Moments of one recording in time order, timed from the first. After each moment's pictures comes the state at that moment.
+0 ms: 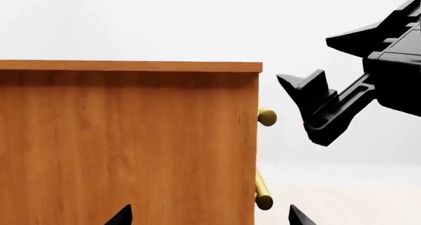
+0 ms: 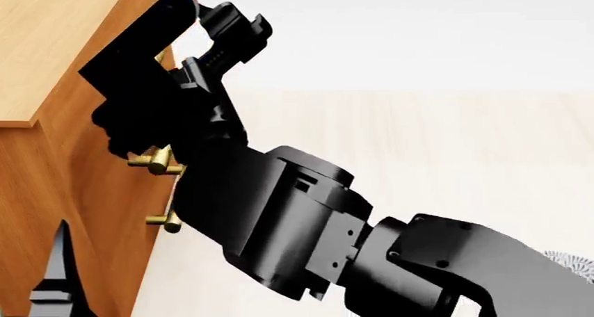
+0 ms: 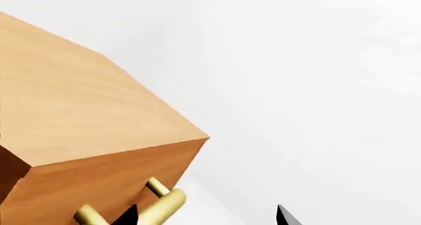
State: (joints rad) left arm 0.01 -0.34 0.10 0.61 -0.32 -0.29 -0.31; right arm 1.49 0.12 -1.55 0.45 0.86 0.13 0.57
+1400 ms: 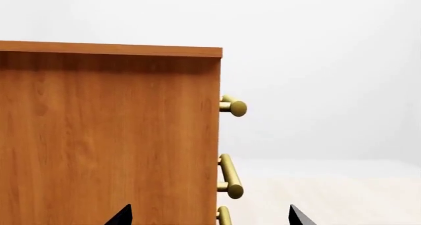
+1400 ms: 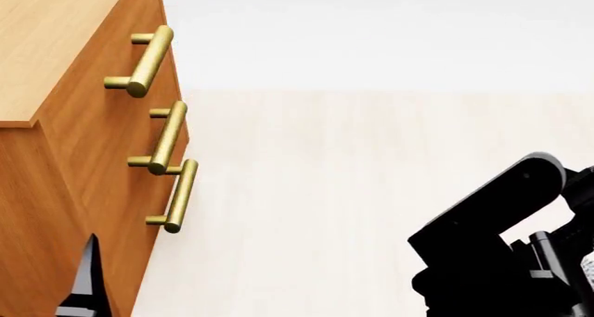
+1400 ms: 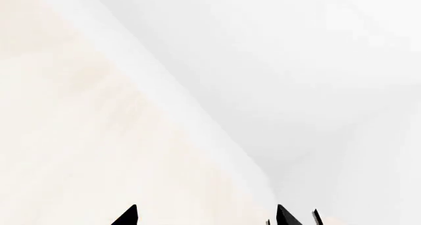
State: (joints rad) left arm 0.03 -0.34 0.17 0.59 -0.32 -0.24 -0.31; right arm 1.66 1.17 -1.71 -0.68 1.18 0.72 0.94
